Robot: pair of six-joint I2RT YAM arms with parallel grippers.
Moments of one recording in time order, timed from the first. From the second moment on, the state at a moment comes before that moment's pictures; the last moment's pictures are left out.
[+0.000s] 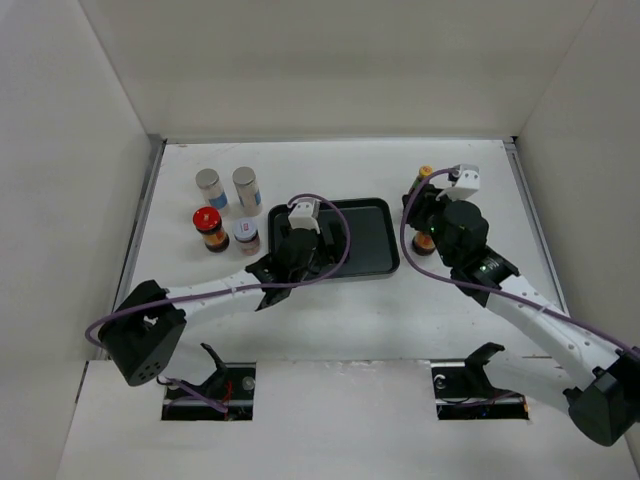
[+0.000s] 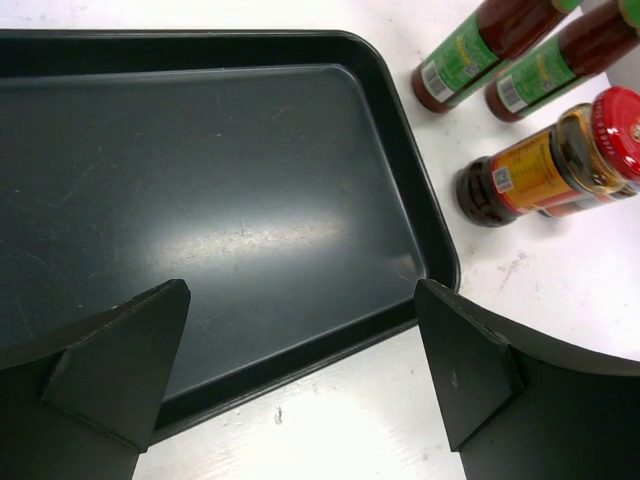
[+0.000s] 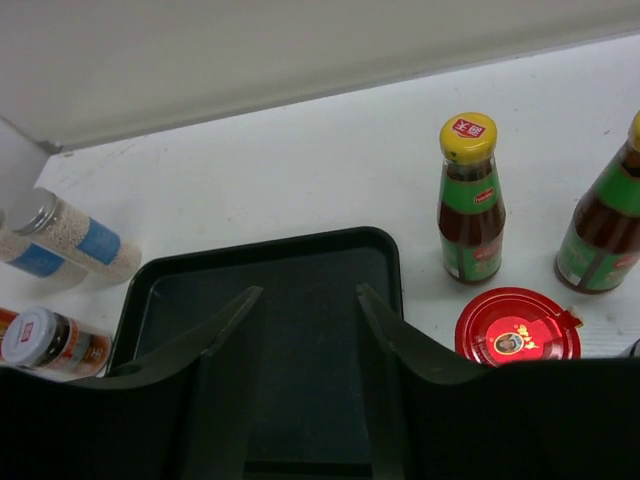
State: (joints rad) left arm -0.85 1.38 0.68 0.31 -0.36 -0.61; right arm 0.57 1.00 0.80 0.07 0.40 0.39
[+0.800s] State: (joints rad) left arm -0.84 1.39 0.67 0.44 -0.39 -0.54; right arm 0.42 1.12 0.94 0.00 0.34 0.39
